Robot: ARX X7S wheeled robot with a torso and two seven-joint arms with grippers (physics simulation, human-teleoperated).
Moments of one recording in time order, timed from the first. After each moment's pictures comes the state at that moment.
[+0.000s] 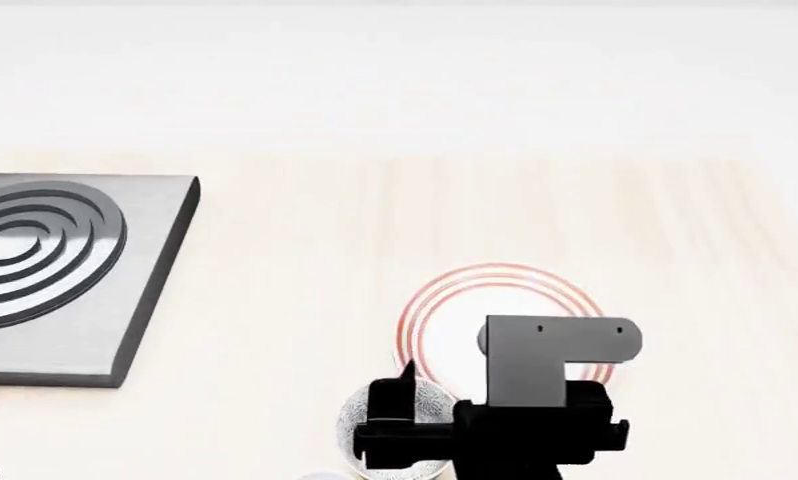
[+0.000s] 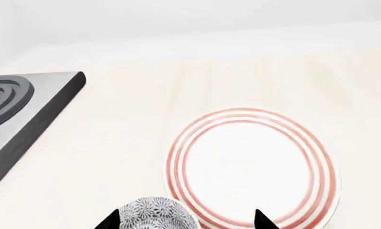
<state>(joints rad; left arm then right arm) -0.09 -0.29 -0.15 0.02 -0.39 -0.14 -0.31 0.50 0.18 -0.17 -0.28 0.64 1.02 0.40</state>
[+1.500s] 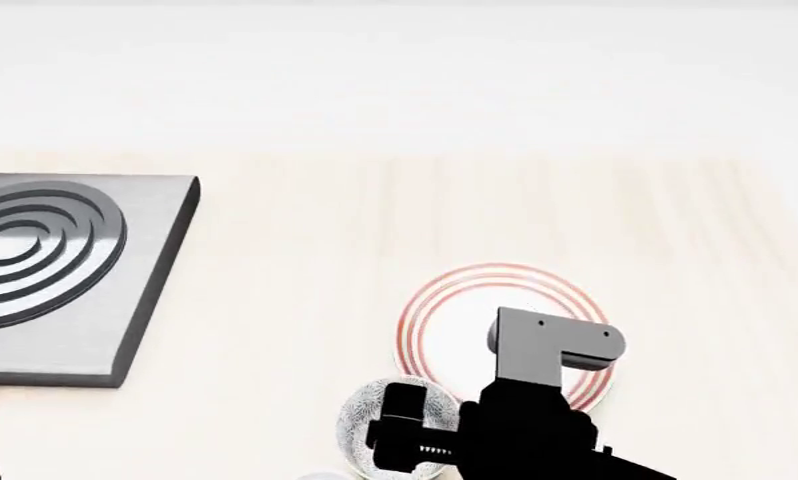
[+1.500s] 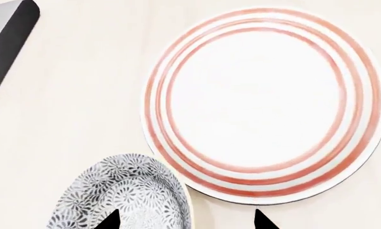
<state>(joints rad) -0.09 -0.30 -0.13 0.01 -0.41 -0.13 -0.32 0.68 0.14 -0.10 0.14 0.77 1.15 0.43</state>
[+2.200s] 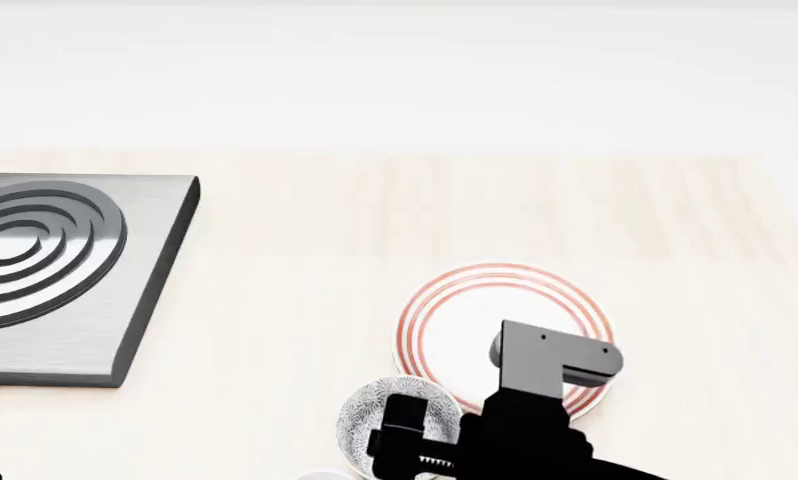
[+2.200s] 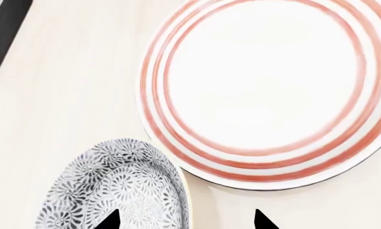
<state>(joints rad) -0.09 -0.31 -0.12 0.01 -0.41 -0.13 -0.33 0.68 0.14 -0.09 0.22 0.81 1.14 0.42</state>
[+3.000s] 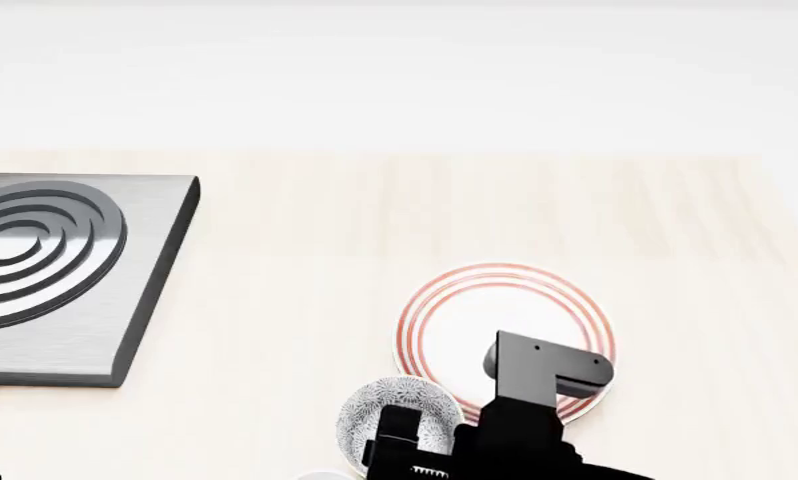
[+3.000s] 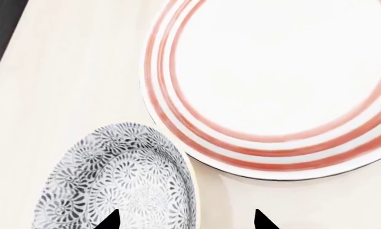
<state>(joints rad) -0.09 -0.31 -0.11 0.02 -0.42 -0.12 -0.34 0.69 0.15 -0.12 0.29 0.84 1.12 0.37</state>
